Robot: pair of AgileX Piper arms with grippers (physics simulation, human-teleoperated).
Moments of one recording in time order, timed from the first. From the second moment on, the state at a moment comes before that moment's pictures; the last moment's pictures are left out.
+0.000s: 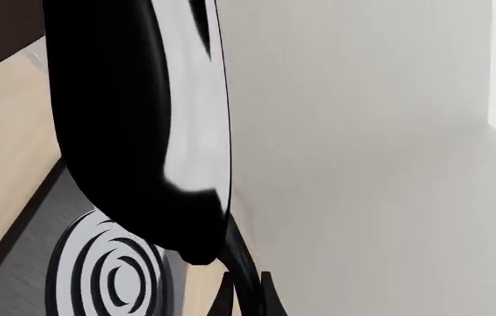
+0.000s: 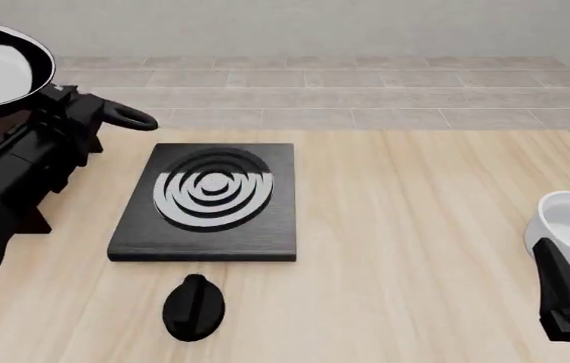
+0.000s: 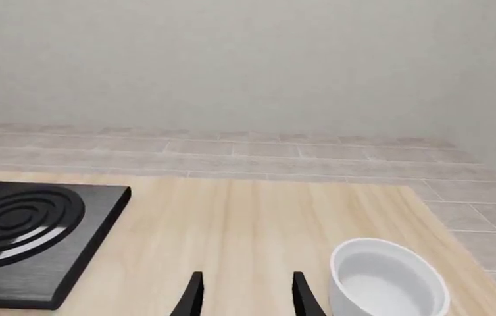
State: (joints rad) left arm -0.18 1.16 -0.53 -0.54 -1.07; right arm 0.01 0.10 -0.01 -0.07 -0.03
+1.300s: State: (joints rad) left arm -0.02 1.60 -0.62 -0.88 -1.23; right arm 0.02 0.13 -0.04 -0.07 -0.05
